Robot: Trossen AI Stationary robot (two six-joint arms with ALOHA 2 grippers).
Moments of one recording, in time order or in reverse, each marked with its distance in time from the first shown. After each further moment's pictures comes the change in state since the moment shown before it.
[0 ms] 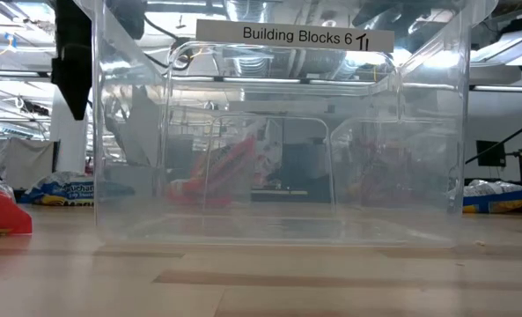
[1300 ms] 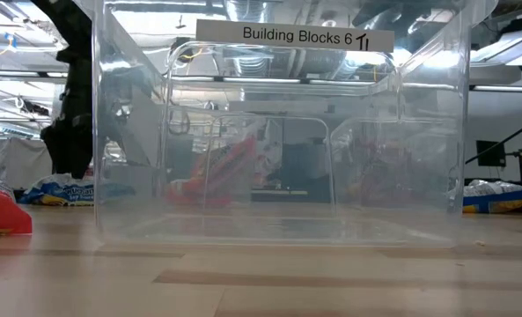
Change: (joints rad) left arm 0.106 0.200 -0.292 0.337 0.109 -0.098; right arm 0.001 0.000 0.000 0.000 -0.002 0.010
